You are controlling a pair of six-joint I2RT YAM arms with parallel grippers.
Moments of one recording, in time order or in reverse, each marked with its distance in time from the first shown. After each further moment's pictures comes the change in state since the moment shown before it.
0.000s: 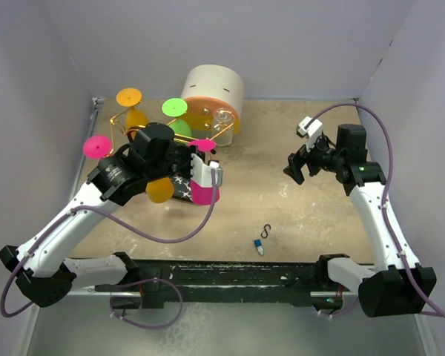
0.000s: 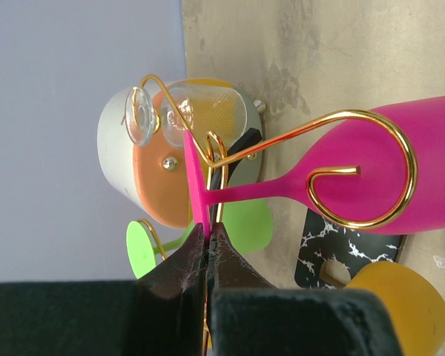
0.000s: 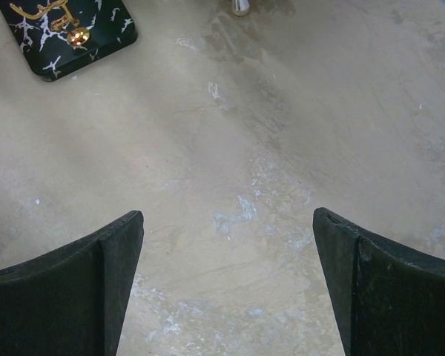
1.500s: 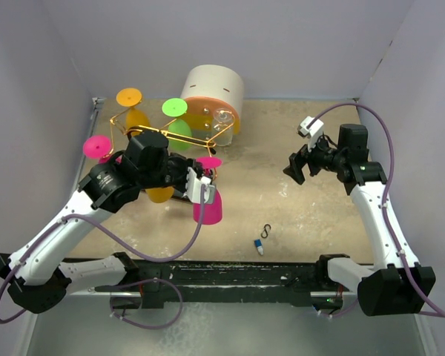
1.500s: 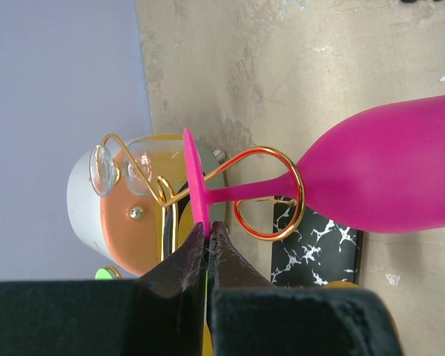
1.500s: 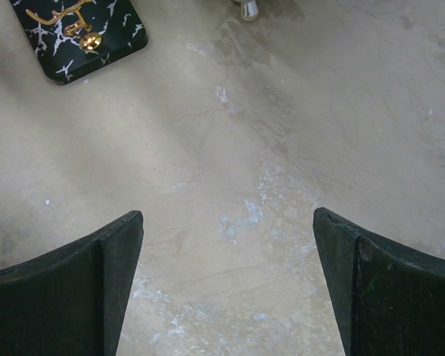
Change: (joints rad) left arm -0.016 -0.059 -0.032 -0.055 0.209 0.000; right arm -0.021 0.006 0.000 -0.001 -0.051 -0.001
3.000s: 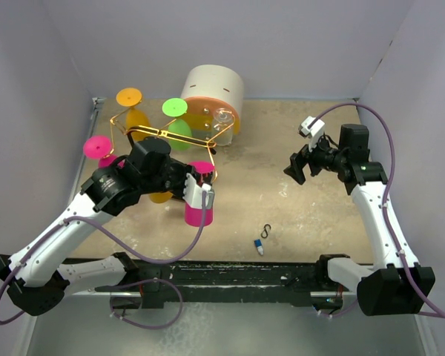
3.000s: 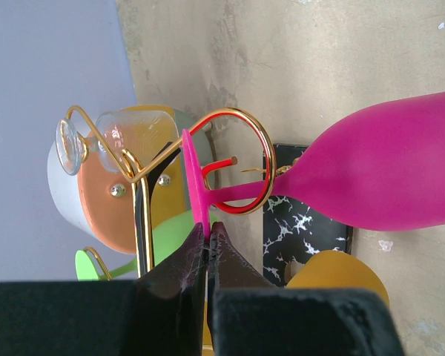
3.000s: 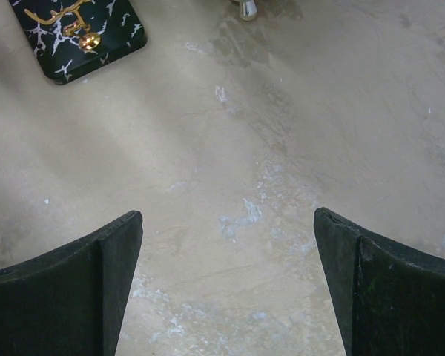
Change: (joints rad) left arm 0.000 -0.029 -0.065 -0.042 -0.084 0.055; right arm -0.011 0.000 0.000 -0.003 -0.009 -0.004
